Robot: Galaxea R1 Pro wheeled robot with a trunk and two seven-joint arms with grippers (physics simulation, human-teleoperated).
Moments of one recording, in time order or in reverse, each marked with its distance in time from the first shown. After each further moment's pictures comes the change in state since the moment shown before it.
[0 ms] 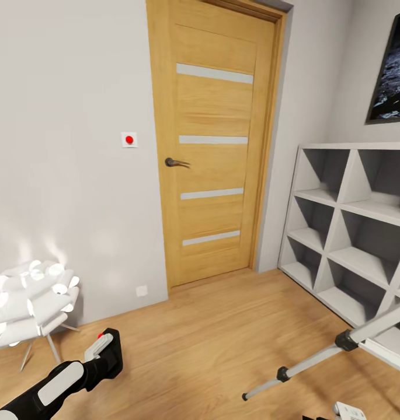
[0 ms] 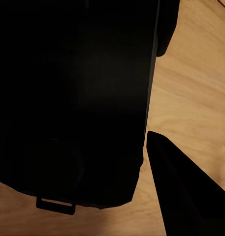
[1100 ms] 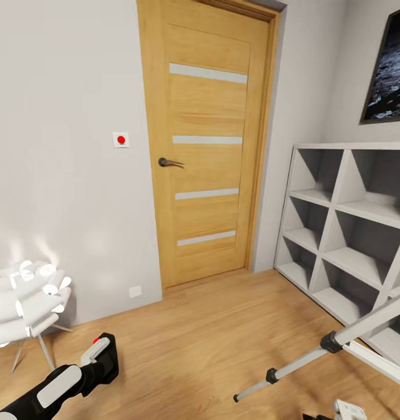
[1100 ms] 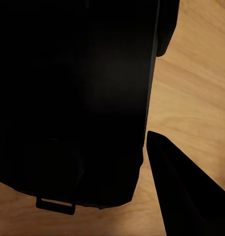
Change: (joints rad) left arm 0.000 -0.006 0.002 0.046 0.002 -0.008 0.000; right arm 0.000 0.000 -0.002 -0.017 0.000 0.013 -0.002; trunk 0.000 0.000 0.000
